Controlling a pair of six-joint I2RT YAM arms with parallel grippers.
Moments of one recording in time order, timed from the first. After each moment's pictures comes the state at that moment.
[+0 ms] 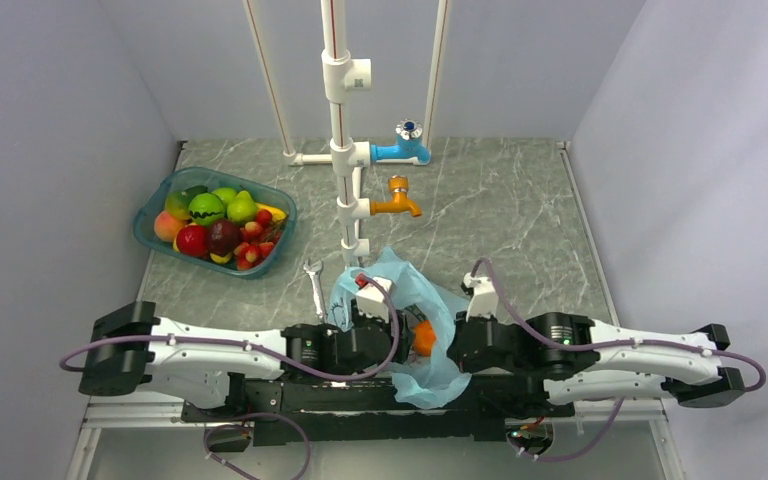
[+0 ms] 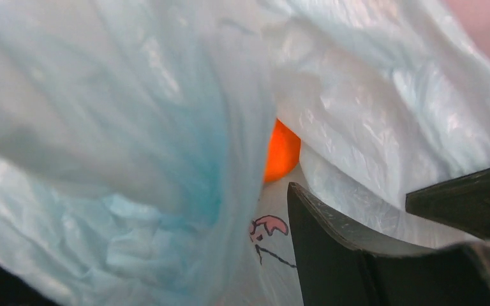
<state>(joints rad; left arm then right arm) -1.47 1.24 0.73 -0.09 -0.64 -0.88 1.47 0.72 0.84 -1.04 0.48 1.08</state>
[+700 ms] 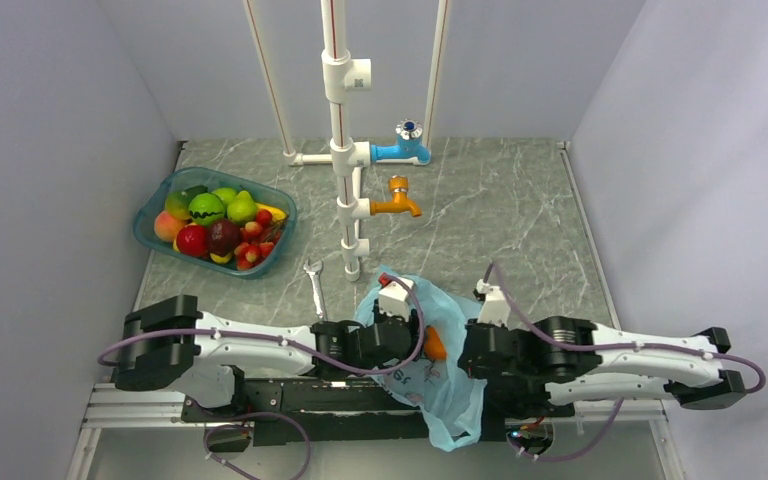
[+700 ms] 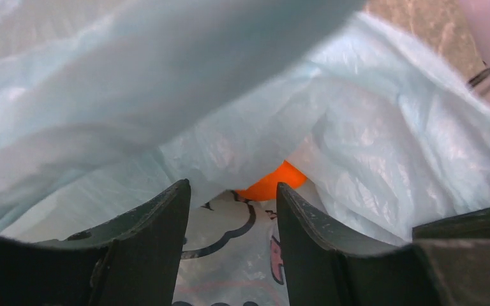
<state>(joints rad) -1.43 1.43 0.79 0.02 -0.58 -0.85 1.47 0.72 0.75 -1.22 0.40 1.32</state>
